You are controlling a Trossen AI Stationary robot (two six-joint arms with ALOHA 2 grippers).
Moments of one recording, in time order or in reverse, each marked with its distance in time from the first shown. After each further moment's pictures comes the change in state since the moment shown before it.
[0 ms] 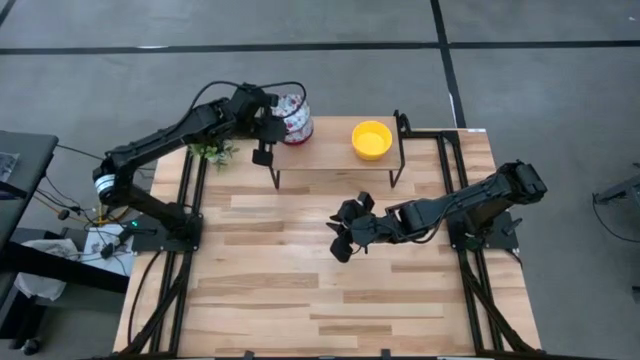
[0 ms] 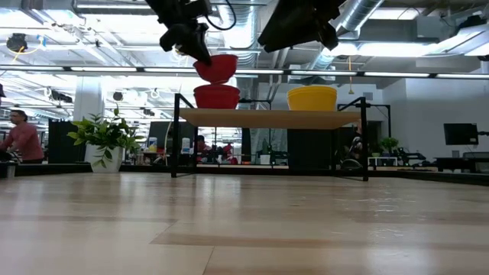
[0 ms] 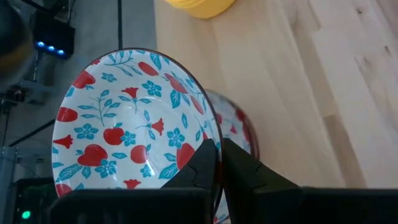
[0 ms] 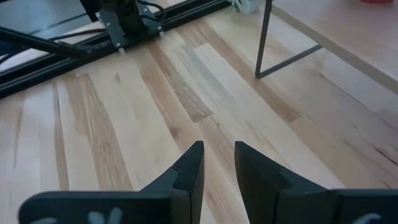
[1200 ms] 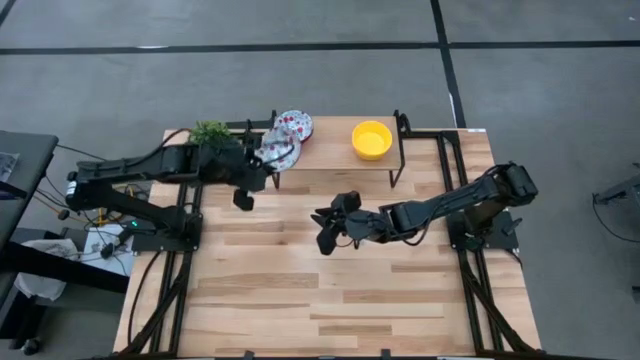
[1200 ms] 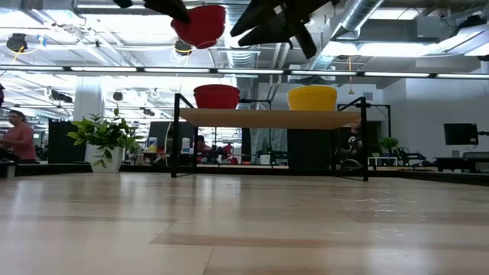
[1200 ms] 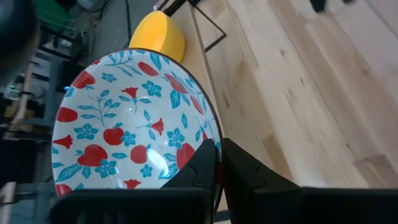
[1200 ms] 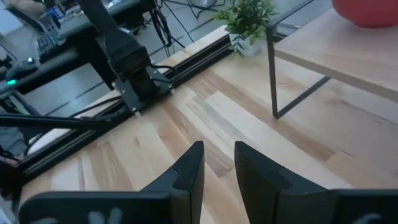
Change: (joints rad) left arm -0.472 -0.290 -0.168 -0.052 -0.326 -0.157; right arm -0.036 0.067 -0.034 0.335 0.052 0.064
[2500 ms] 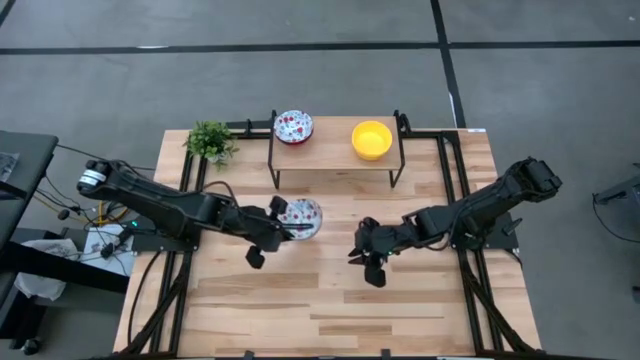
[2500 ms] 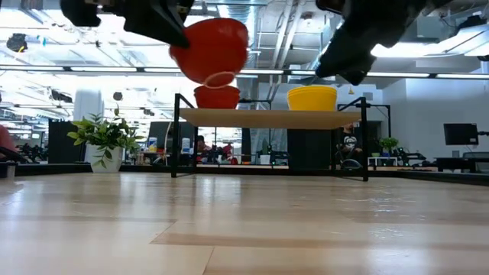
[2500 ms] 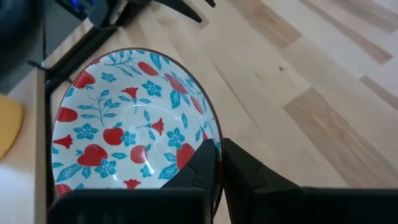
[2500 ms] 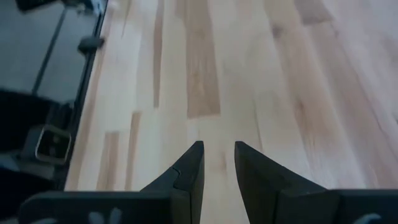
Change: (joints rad) left arm -0.324 0.130 -0.337 0.421 0.130 -0.236; right arm 0.083 -0.197 -0.282 -0.165 -0.516 -0.195
